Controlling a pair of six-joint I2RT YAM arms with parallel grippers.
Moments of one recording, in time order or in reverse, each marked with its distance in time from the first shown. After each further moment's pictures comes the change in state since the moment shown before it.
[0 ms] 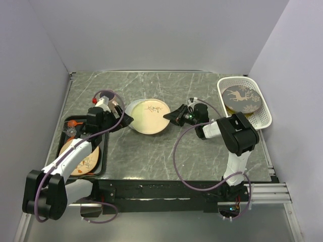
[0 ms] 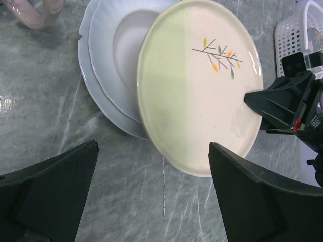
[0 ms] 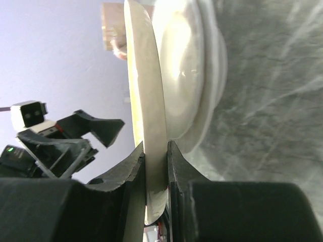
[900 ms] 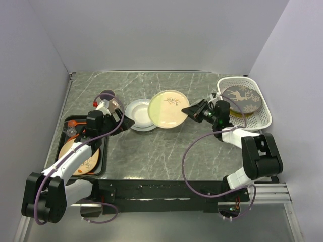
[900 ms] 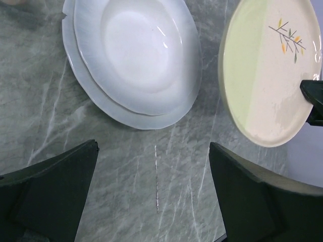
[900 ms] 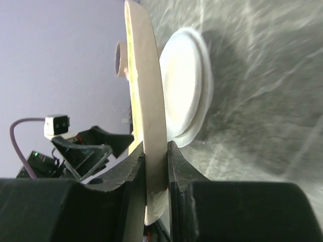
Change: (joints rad) left arm -0.001 -0.031 -0.064 0.045 0.053 -0.036; right arm -0.199 -0.380 -0.108 -0.269 -0.002 -0.156
